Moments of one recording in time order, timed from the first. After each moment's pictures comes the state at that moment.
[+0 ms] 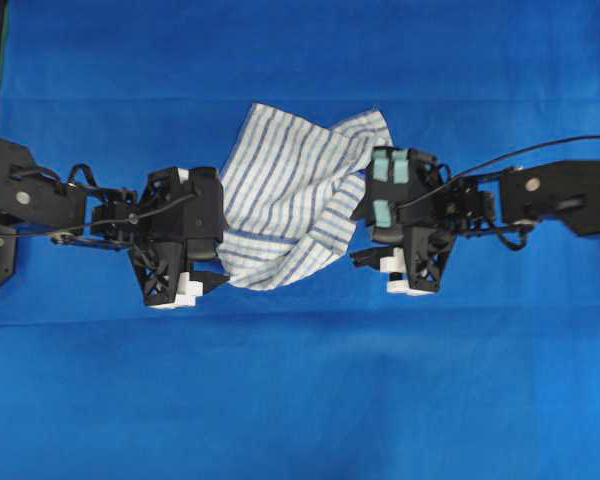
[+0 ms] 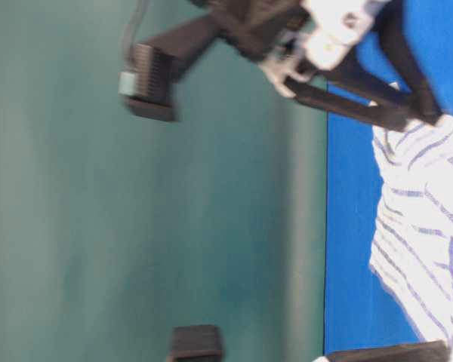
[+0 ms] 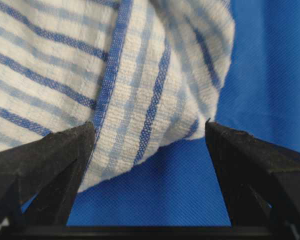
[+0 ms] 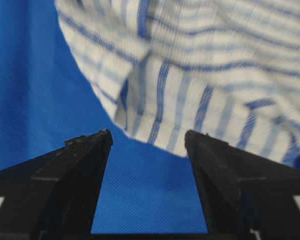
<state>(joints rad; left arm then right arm) -0.04 -0.02 0.94 -0.03 -0.14 -0.03 -0.02 0.07 0.74 -0.05 -0.01 0.10</state>
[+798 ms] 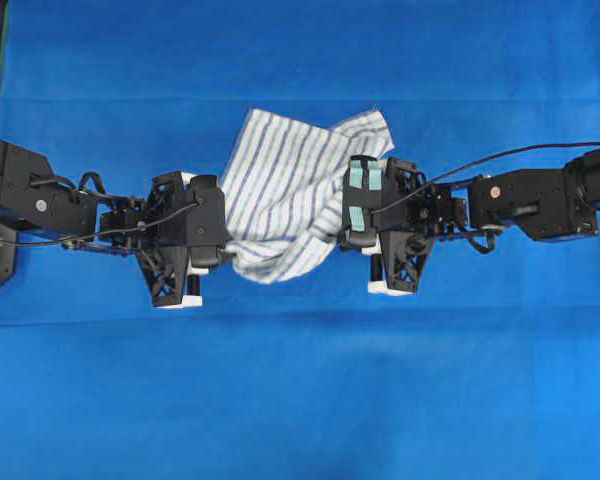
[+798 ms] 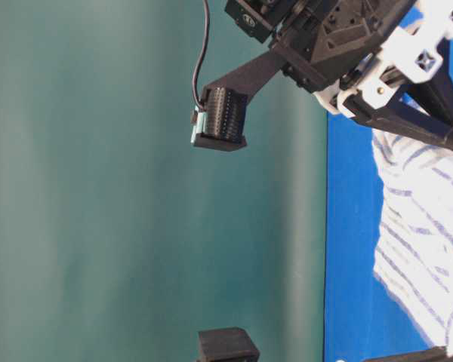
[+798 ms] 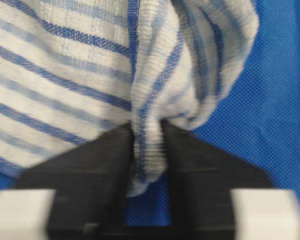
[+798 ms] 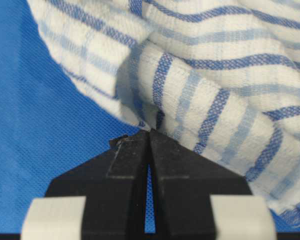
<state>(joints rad) -0.04 0.05 0.95 -0.03 -0.17 -0.02 -0.03 0.19 0.69 -0.05 -0.07 0.10</state>
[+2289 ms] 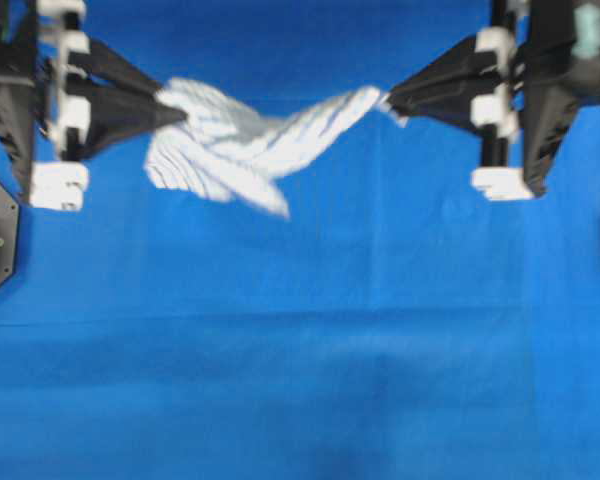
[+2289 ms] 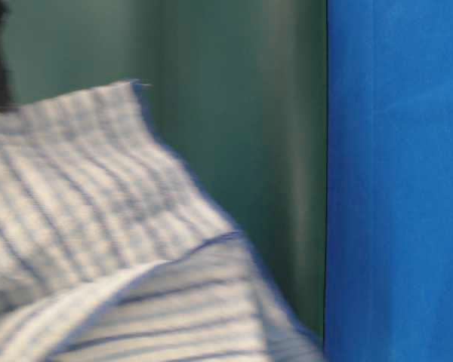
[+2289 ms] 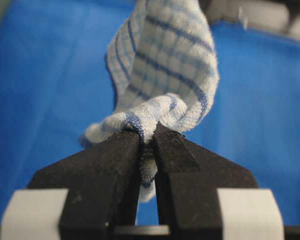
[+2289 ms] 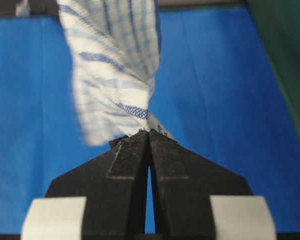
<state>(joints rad) 0.12 -0.68 0.60 -0.03 0.28 -0.13 -0.10 -0.49 0.41 -0.12 0.47 0.09</state>
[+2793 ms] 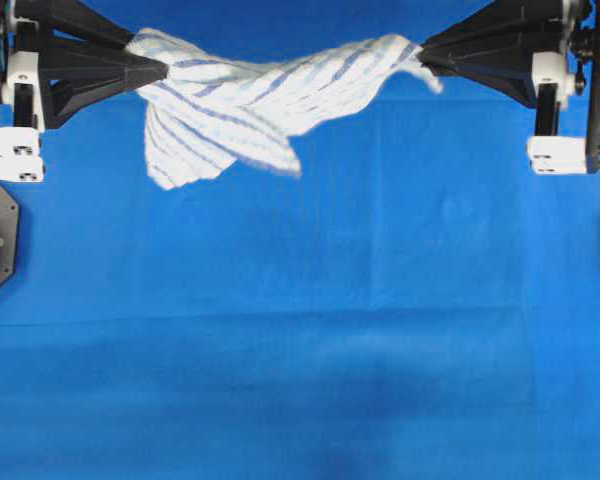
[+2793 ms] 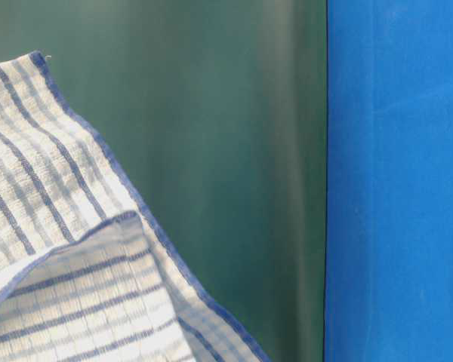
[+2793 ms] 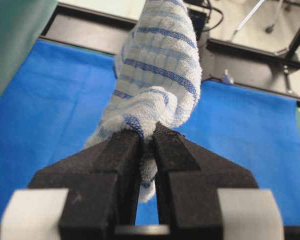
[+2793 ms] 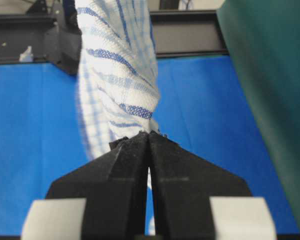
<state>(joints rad) 0.12 -0.69 0.51 -0.03 0.29 -0.12 -0.10 -0.54 0.34 -0.14 0.51 0.08</state>
